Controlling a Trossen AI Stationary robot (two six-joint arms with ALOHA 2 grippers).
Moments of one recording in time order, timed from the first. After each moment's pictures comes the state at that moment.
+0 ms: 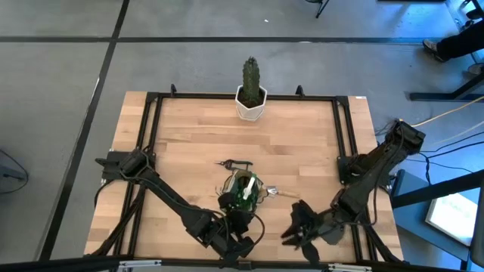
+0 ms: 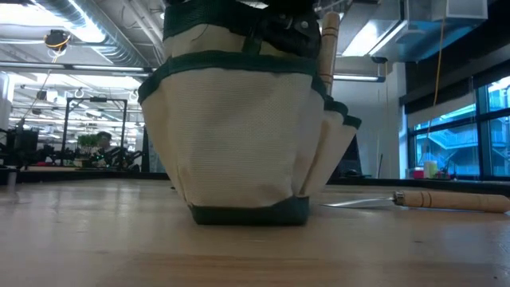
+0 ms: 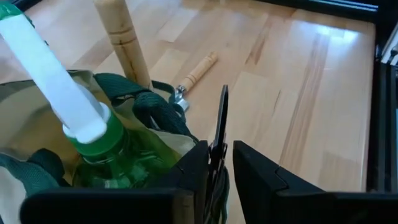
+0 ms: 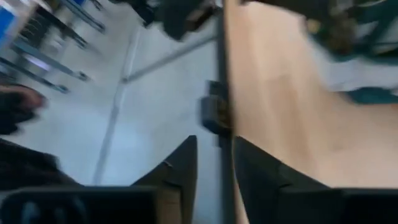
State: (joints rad) left arm -0.64 2.08 1.74 -0.67 -0.81 -0.86; right arm 0.87 1.50 0.97 -0.03 0.35 0.94
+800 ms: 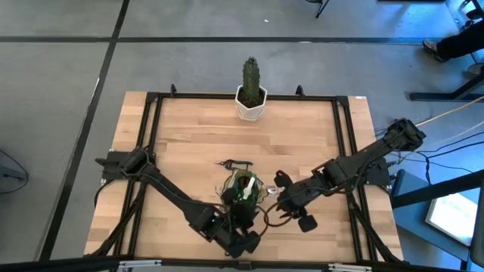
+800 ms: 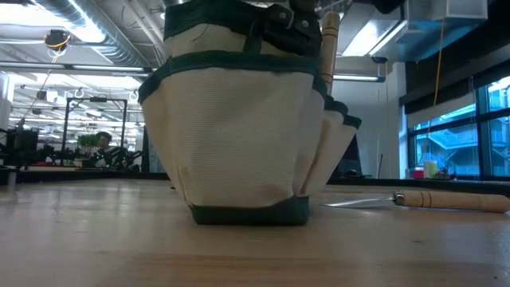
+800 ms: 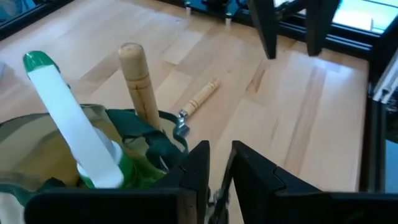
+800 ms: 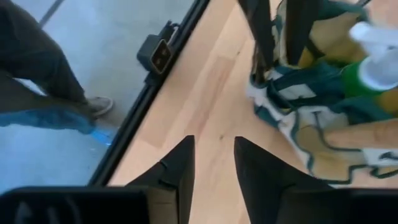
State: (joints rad) left arm -0.60 2.07 1.79 -0.65 -0.83 -0.86; right arm 0.52 1.46 1.19 -0.58 -0.10 0.15
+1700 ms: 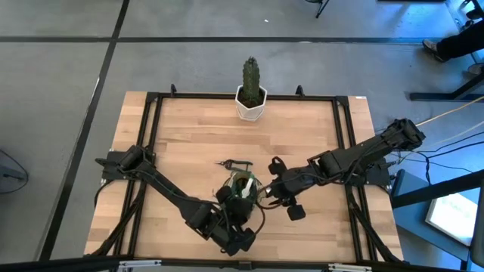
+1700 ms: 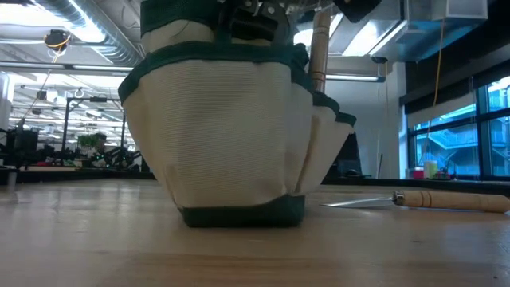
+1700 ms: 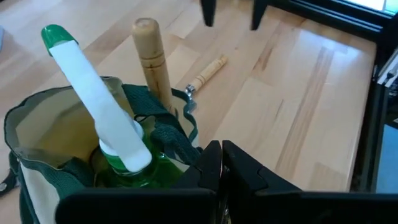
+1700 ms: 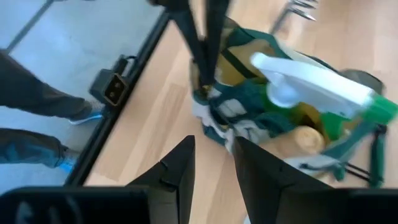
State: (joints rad) left arm -0.59 2.03 1.79 -0.79 -0.74 -0.96; right arm 0.42 1.46 1.19 -0.51 -0.04 0.12
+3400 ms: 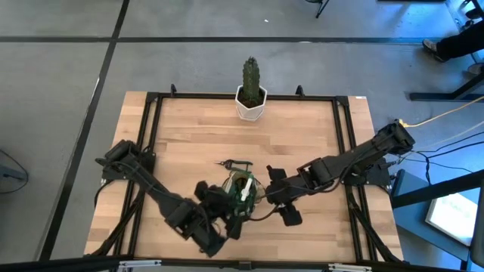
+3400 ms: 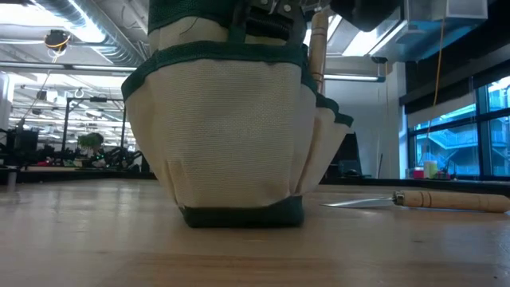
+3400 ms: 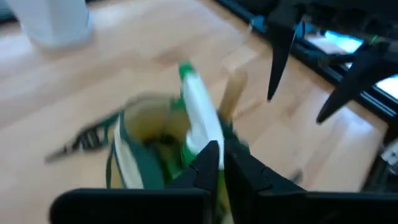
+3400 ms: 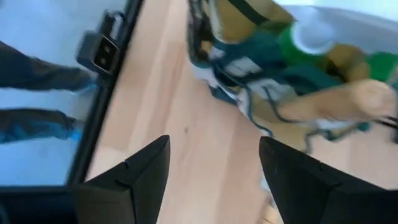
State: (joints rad) left arm -0.66 1.90 1.79 -1.06 -0.91 -1.39; right arm 0.45 1.60 1.34 -0.74 -0.04 0.23
